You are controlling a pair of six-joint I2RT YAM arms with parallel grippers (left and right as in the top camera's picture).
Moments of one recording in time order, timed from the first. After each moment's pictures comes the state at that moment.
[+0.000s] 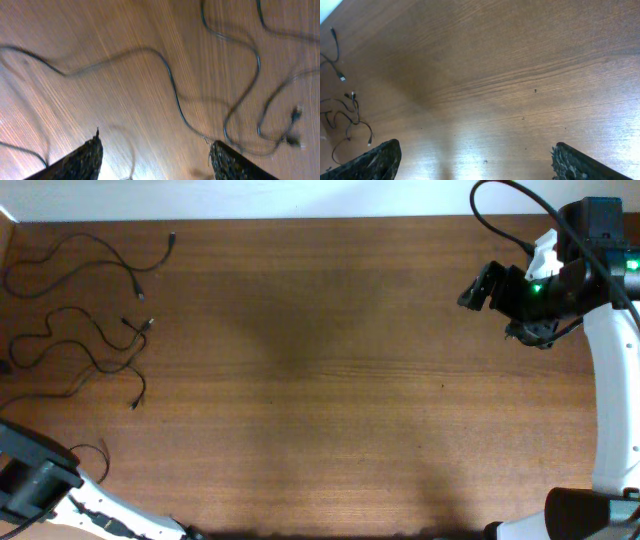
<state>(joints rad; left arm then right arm) 0.93 2.19 2.14 -1.34 0.08 -0.25 -0.06 1.66 1.88 -1.44 -0.34 0.41</state>
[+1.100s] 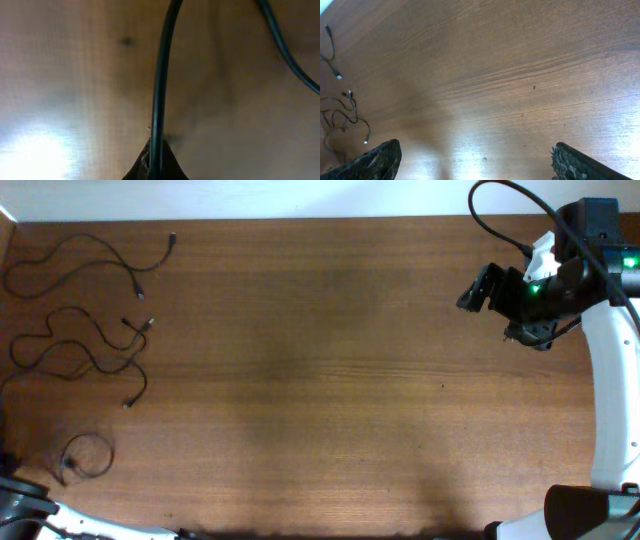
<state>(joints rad) 1.23 2.19 1.61 -0.87 0.22 -0.37 -0.06 1.67 1.88 -1.46 -0.34 0.41</state>
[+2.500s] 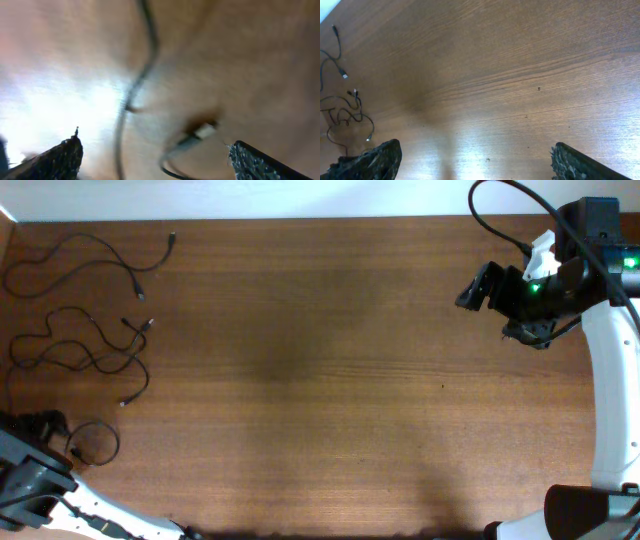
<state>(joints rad) 1.00 2.20 1.70 -1.33 -0.08 -0.48 -0.06 1.67 1.88 -1.44 -0.36 0.41</state>
